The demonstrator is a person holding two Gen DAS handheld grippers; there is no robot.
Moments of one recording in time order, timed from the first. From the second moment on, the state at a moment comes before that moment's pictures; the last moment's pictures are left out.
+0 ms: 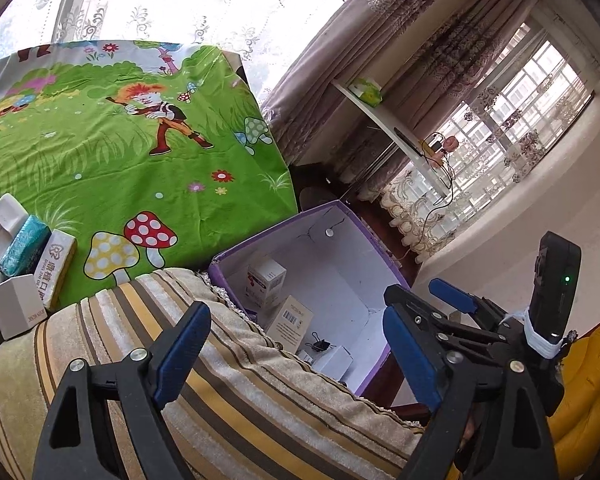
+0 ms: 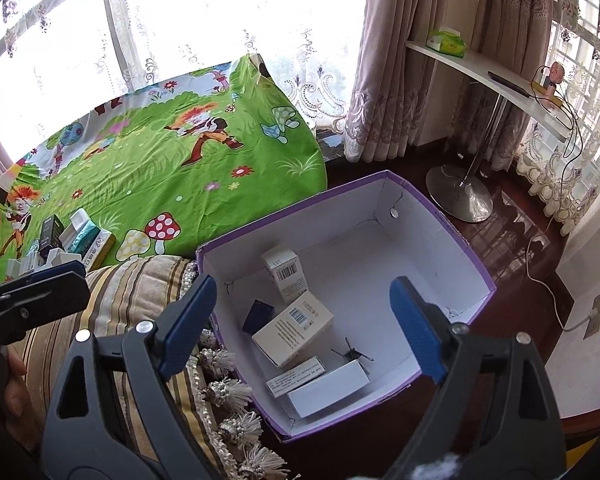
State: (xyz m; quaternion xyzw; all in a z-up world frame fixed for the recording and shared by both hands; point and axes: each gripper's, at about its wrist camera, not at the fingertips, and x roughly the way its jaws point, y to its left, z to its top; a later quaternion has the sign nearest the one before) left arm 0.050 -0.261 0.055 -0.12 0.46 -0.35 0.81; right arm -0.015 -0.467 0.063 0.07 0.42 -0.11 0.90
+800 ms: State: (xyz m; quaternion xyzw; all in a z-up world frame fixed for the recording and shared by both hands) left arm 0.055 -0.220 0.061 -0.14 0.45 -0.32 0.82; right arm -0.004 -0.430 0.071 0.04 0.42 -0.07 0.90
